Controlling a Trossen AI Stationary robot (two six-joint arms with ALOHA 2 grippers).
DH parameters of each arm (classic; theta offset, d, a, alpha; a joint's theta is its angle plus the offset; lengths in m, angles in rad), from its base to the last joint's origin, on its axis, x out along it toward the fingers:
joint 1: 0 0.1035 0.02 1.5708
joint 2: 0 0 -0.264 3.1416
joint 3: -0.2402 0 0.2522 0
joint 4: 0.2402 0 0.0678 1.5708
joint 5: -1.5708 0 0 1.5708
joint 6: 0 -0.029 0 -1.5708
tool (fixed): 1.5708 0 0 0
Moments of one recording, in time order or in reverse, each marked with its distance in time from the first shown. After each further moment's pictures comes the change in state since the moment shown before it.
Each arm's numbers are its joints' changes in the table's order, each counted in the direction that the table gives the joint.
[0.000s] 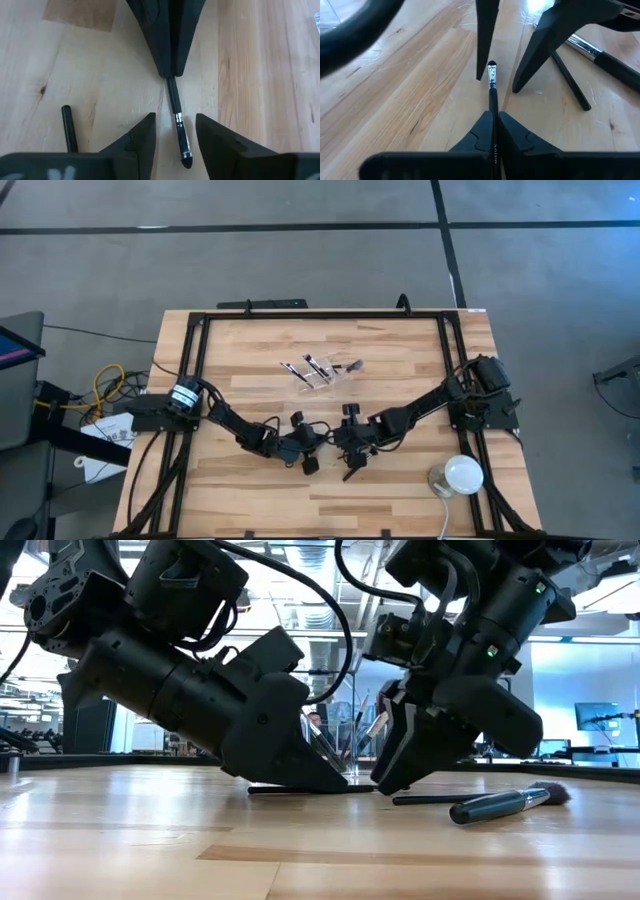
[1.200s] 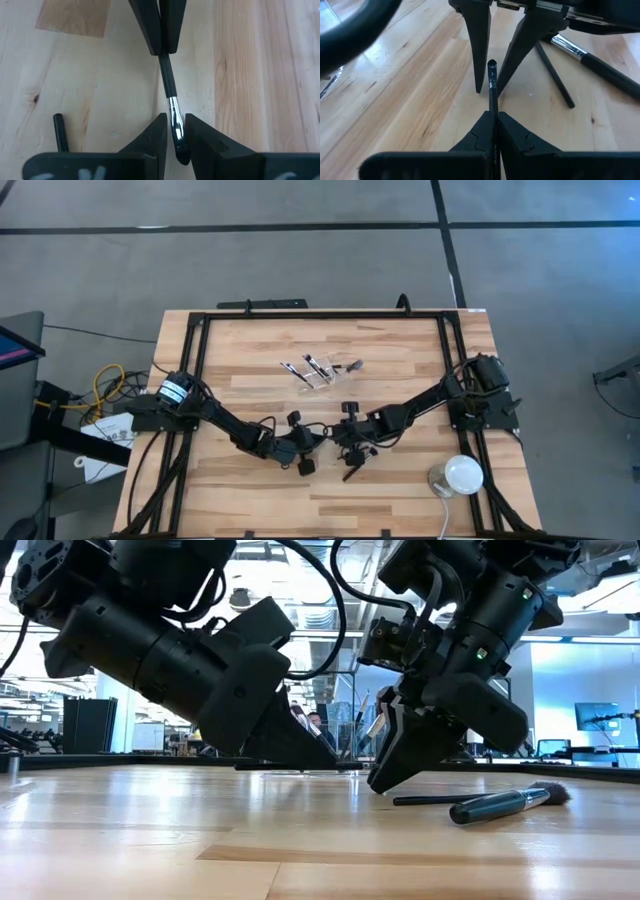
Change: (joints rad) left arm -0.021 0.105 0.000 0.060 0.033 -0.074; right arm -0.030 -0.001 0.003 -0.024 0.047 -0.017
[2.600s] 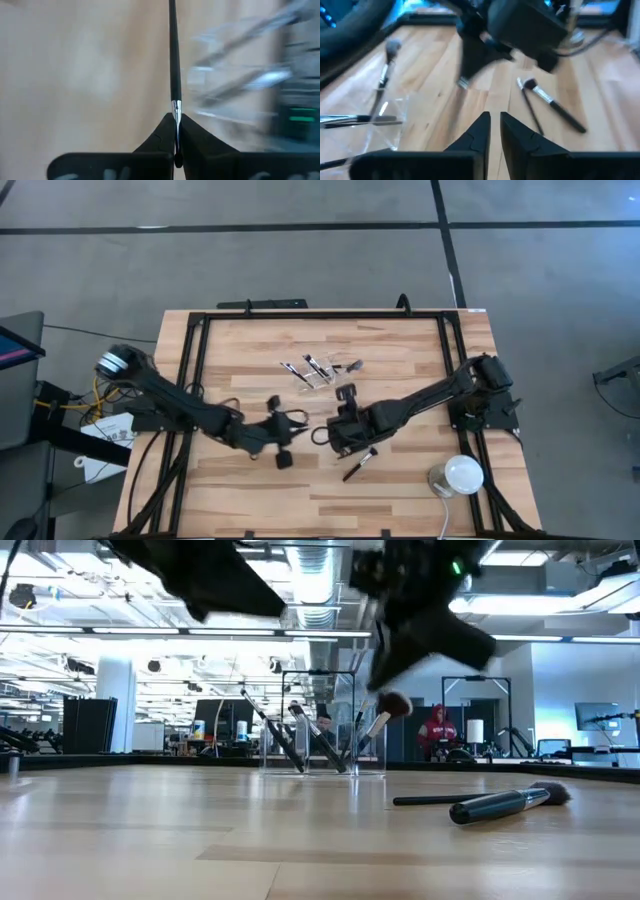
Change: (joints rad) left arm -0.052 0.526 0.022 0.455 0.034 -0.052; right arm 0.031 0.023 -0.394 0.672 -0.352 0.224
